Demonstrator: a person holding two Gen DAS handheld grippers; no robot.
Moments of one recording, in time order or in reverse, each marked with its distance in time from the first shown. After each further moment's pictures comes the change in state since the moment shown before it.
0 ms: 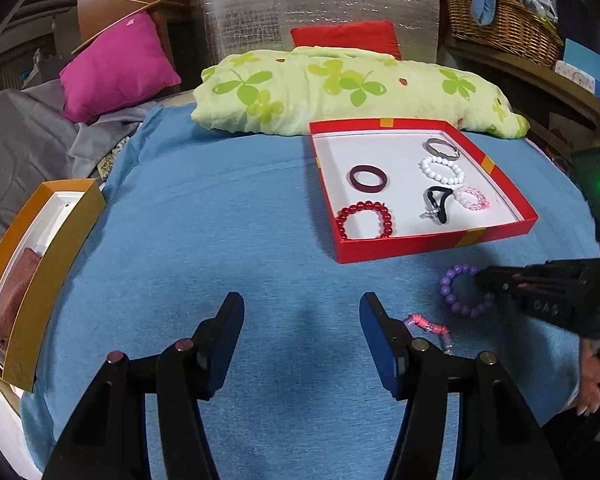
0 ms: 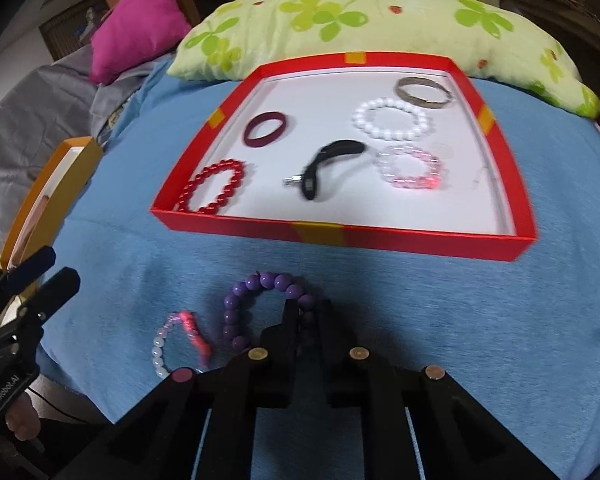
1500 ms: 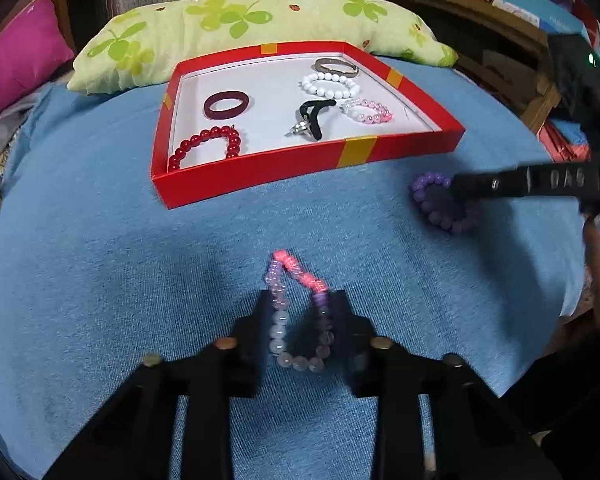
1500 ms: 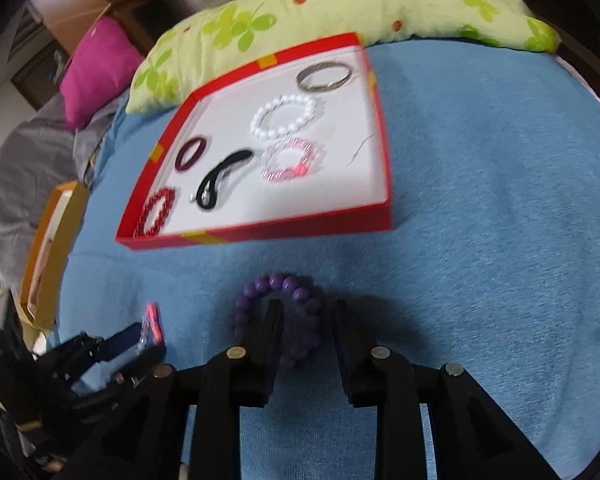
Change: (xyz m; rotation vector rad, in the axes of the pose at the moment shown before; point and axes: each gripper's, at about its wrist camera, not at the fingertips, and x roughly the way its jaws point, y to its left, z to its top) left arm 0.041 -0.075 -0.021 0.118 0.183 -0.257; right arm -0.021 -0.080 -0.005 0.154 0.049 0.058
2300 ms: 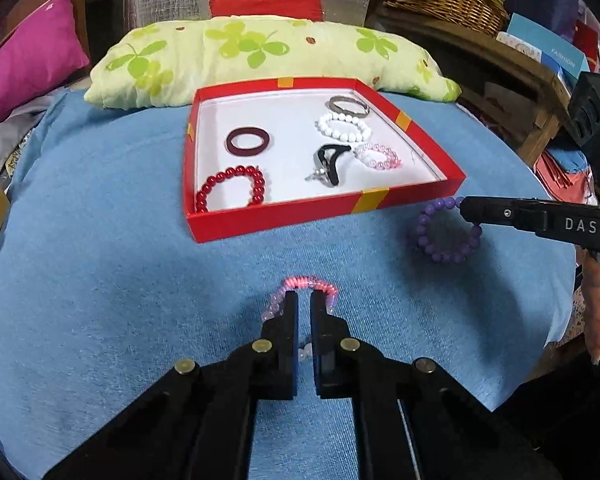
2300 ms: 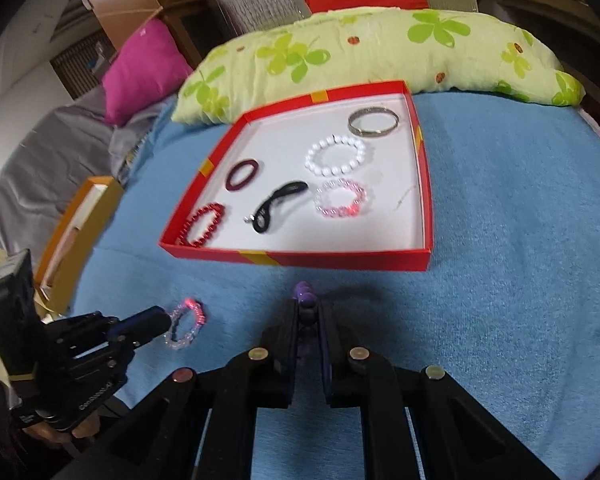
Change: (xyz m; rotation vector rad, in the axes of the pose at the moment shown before) left arm -0.024 0.016 0.012 -0.039 -0.092 -0.014; right arm -0.031 0.023 0.002 -0.107 -0.130 0.067
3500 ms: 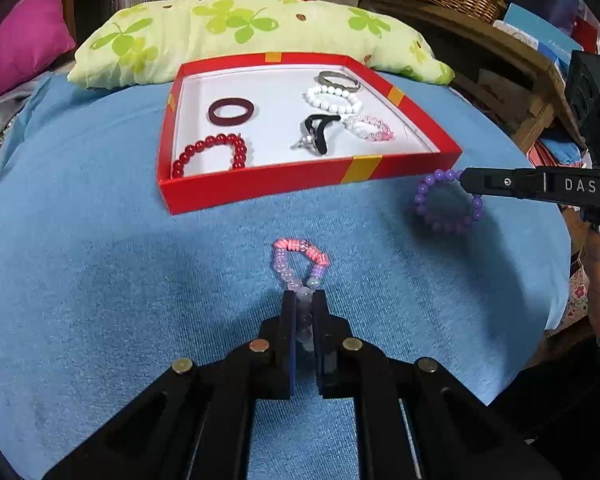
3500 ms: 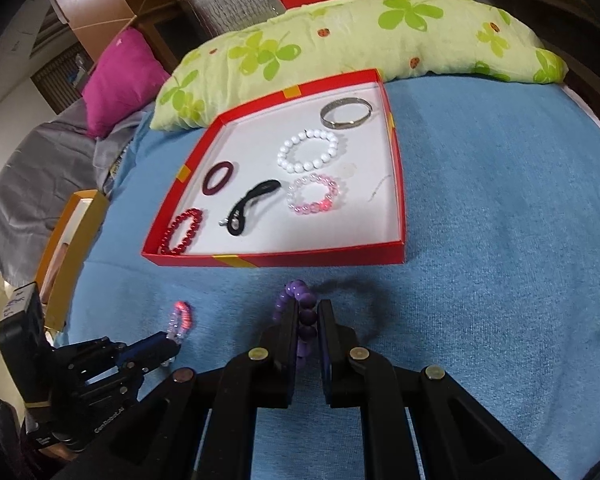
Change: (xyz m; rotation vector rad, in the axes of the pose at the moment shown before) left arm 0.019 -0.003 -0.012 0.000 0.056 -0.046; right arm 0.003 -0.015 0.000 0.073 0.018 -0.027
